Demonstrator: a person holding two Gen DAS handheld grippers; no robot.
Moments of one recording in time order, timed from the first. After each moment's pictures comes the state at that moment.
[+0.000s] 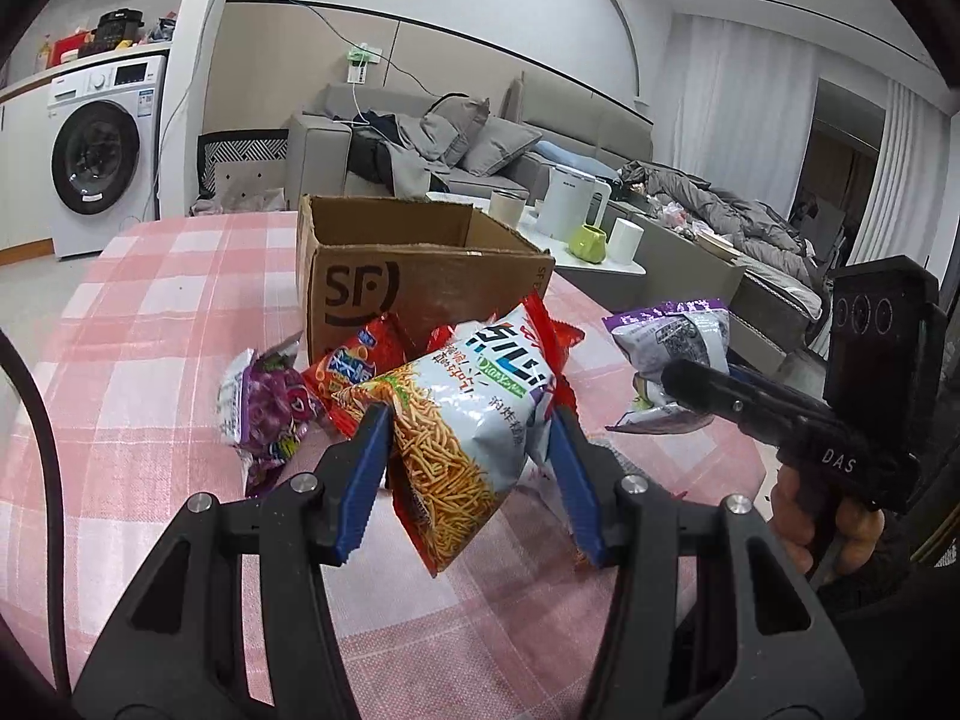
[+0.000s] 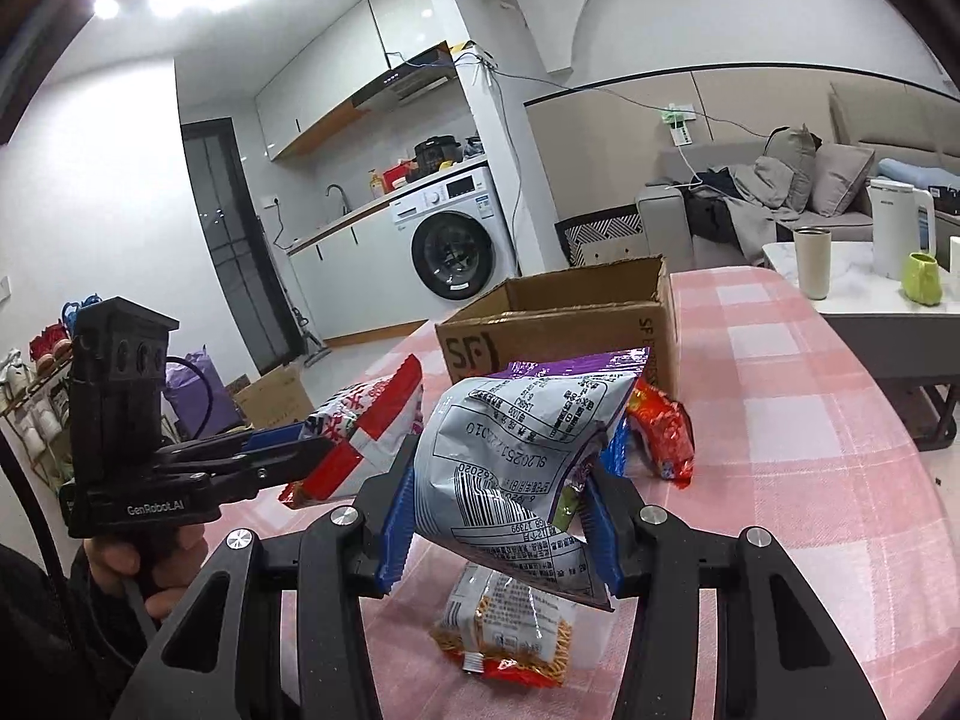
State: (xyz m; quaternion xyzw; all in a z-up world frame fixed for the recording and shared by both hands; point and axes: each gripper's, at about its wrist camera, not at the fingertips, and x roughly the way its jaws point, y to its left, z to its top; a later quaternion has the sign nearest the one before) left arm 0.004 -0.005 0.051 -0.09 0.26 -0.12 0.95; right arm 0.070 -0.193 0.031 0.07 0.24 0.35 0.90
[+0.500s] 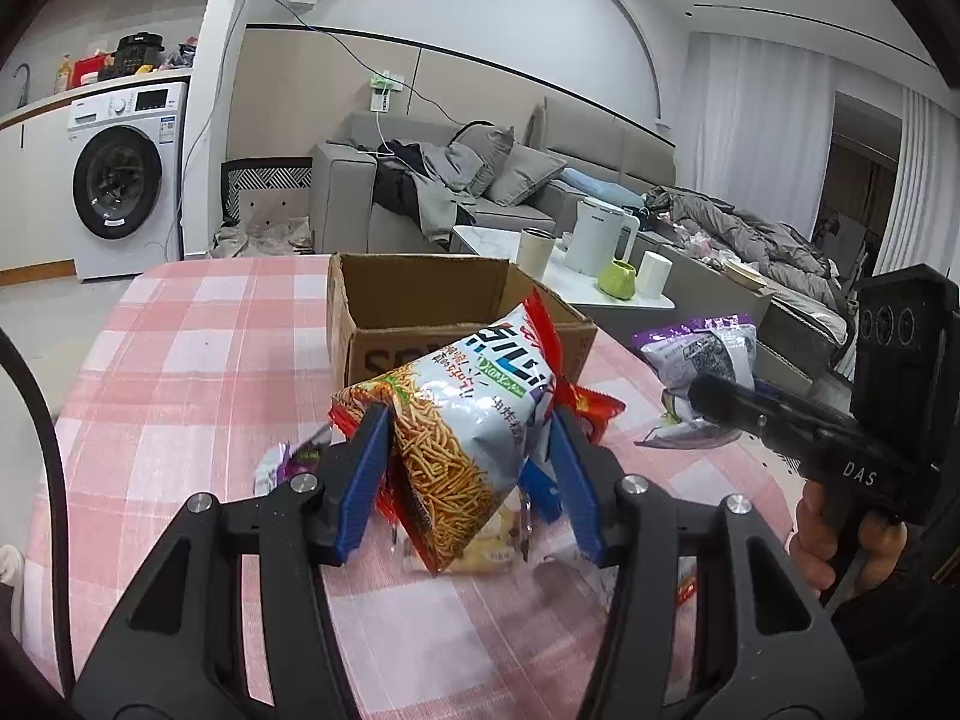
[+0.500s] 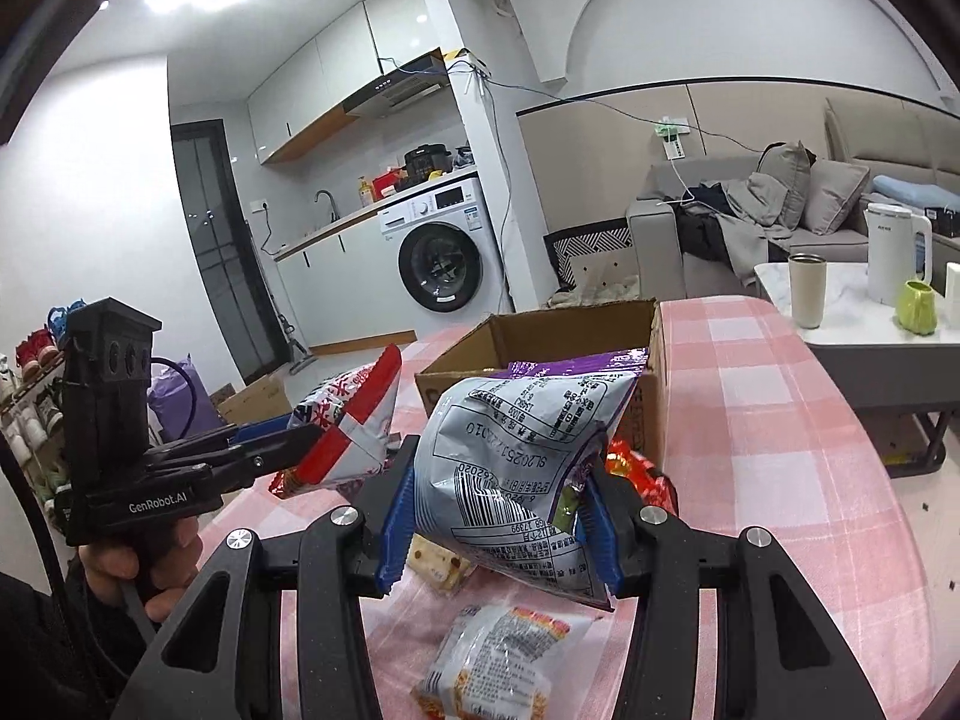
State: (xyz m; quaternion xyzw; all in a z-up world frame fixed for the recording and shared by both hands) left arm 0.026 0.008 0.088 -0.09 0.24 -0.08 0.96; right arm 0.095 -0.181 0.064 0.06 0.24 0.33 0.91
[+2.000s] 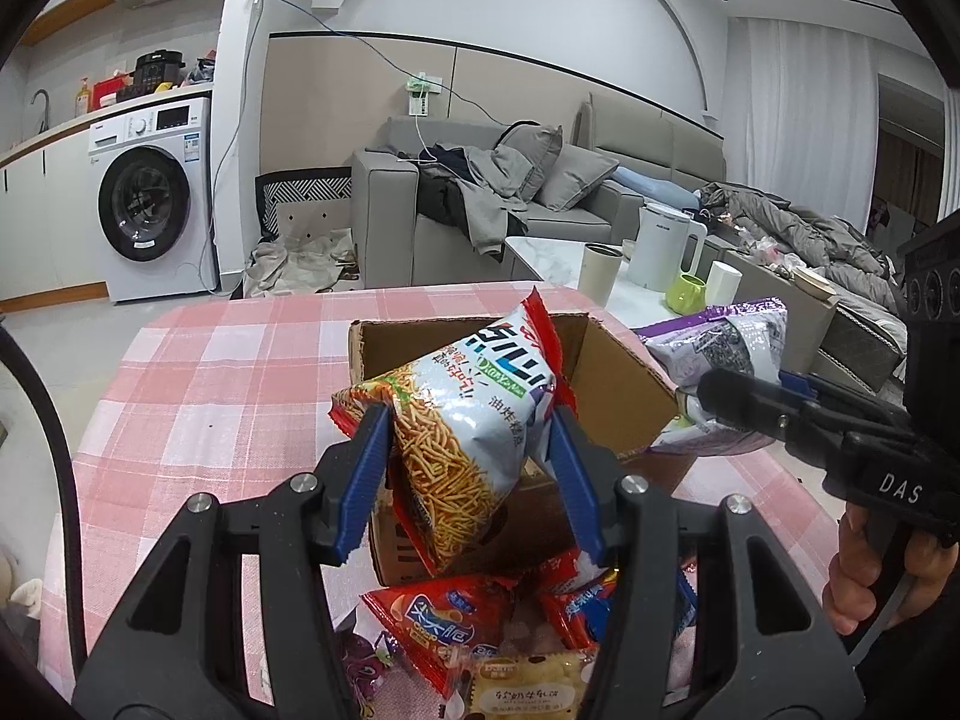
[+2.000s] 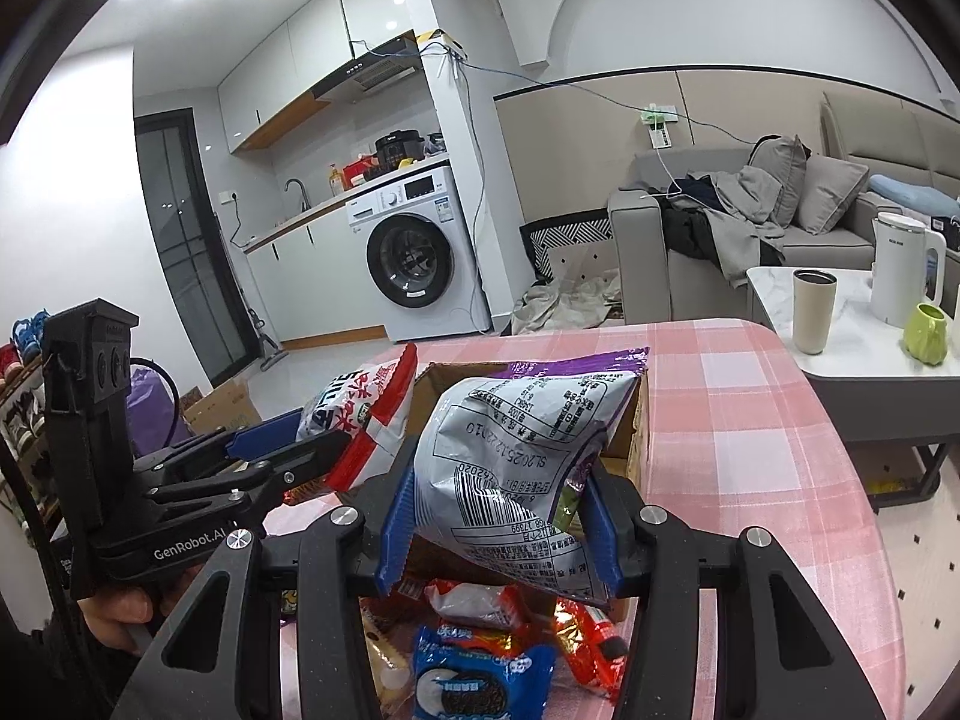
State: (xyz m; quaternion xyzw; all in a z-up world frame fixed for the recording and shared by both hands) left arm 0.186 0.015 0.093 -0.07 0.25 -0.02 0.97; right arm 0.226 -0.142 0.092 0.04 0.26 0.31 0.91
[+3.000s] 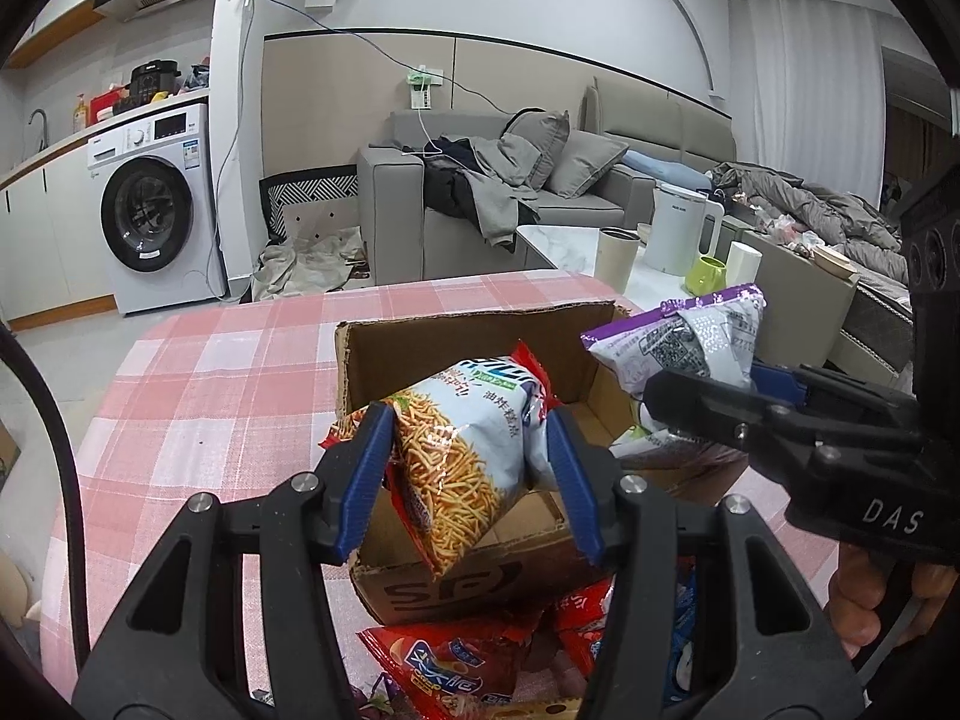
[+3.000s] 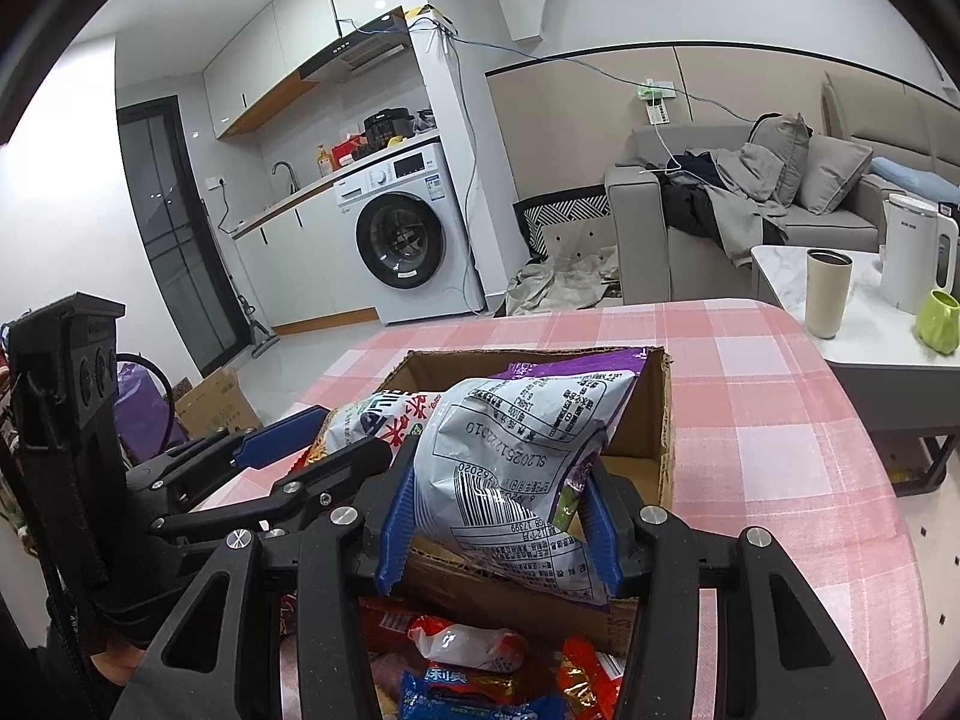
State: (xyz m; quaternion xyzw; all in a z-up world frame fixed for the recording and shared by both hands) left arm 0.241 0.017 0.063 -0.04 0.26 -0.01 0.97; right arm 0.267 -0.113 0.075 0.04 0.29 0.30 0.91
